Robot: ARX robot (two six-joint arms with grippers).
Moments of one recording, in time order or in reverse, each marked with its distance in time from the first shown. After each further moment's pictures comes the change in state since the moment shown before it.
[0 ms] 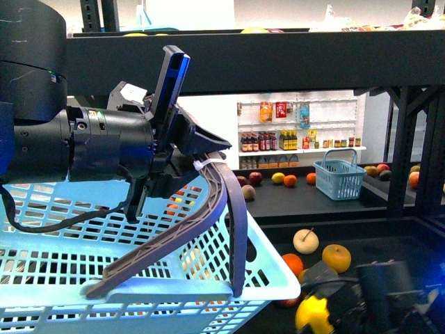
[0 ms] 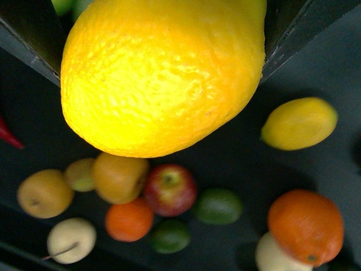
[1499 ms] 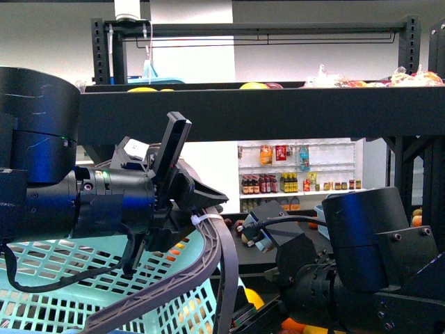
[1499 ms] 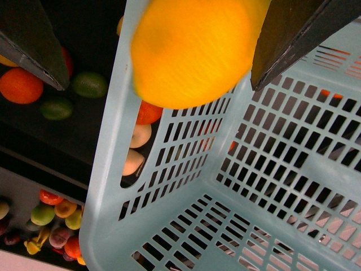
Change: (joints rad) left arm 0.004 0.000 0.001 0.000 -0.010 0.016; right arm 0.327 -0.464 -0.205 -0.083 -0.071 0.154
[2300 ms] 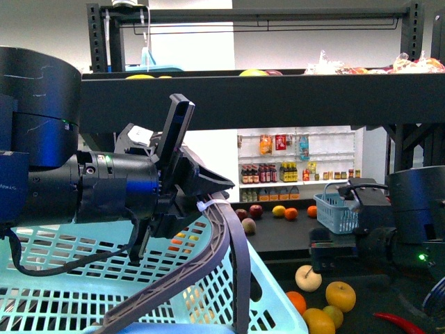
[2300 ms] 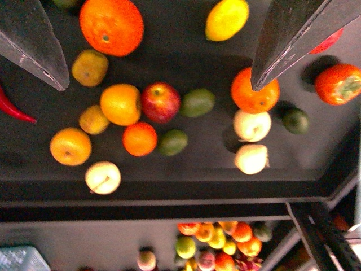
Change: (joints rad) left arm -0.003 0.000 0.005 -0.001 0.014 -0.020; right arm -0.259 0.134 0.182 -0.060 0.191 0.275
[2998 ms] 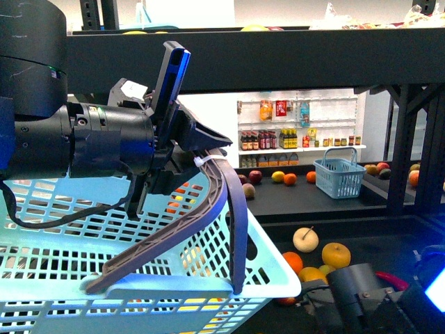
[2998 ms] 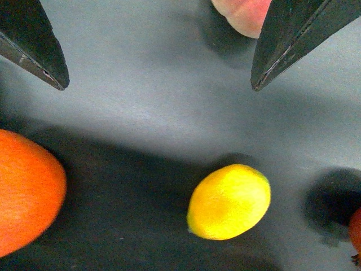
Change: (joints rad) left arm 0.000 0.000 0.000 0.000 -0.005 0.000; right arm 0.127 0.477 0.175 -0.220 0.059 -0.097
